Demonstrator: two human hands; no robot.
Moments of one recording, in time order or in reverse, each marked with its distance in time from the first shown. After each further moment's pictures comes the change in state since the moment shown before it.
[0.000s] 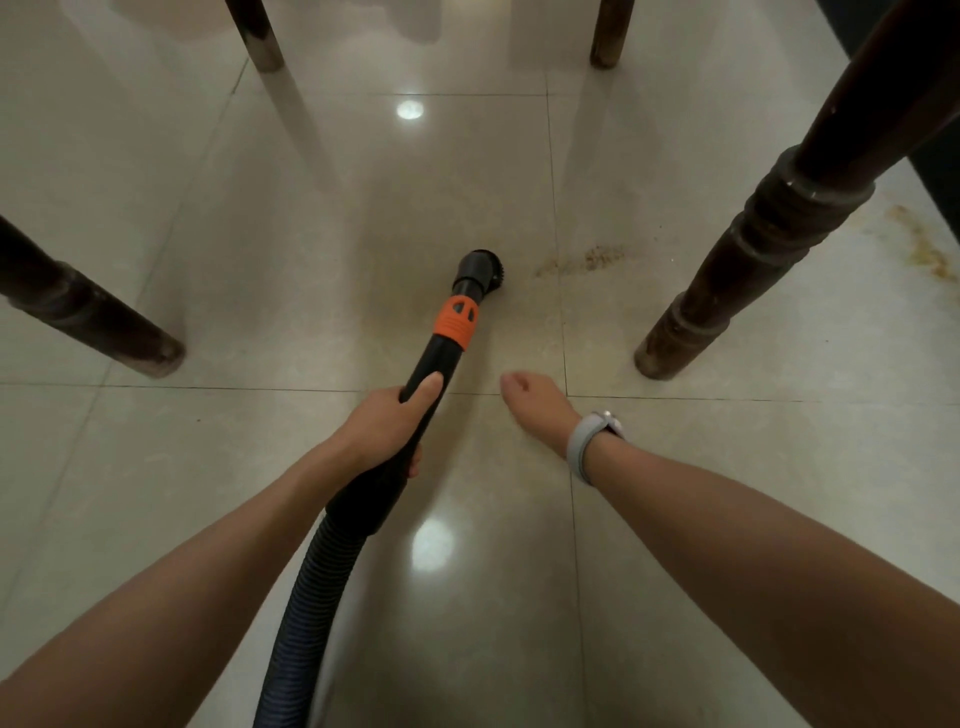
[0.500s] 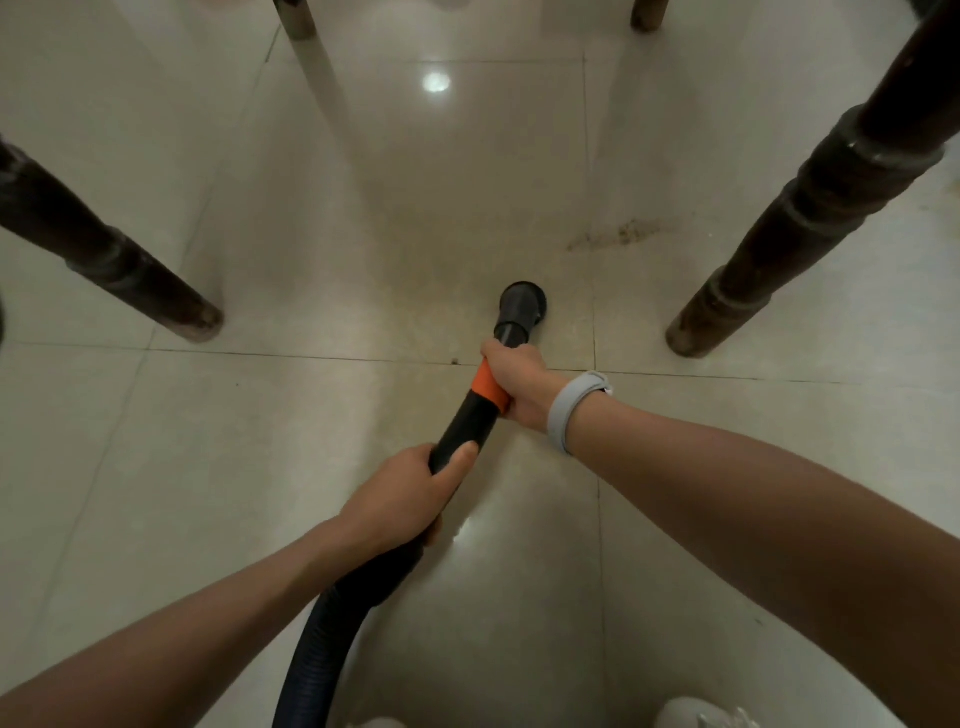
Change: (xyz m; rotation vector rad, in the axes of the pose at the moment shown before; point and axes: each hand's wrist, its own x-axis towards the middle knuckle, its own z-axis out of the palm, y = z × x) left_hand -0.063 -0.043 0.025 0.154 -0.072 -0.030; right_hand -0.005 -0.047 0.037 0.591 -0.070 0.415
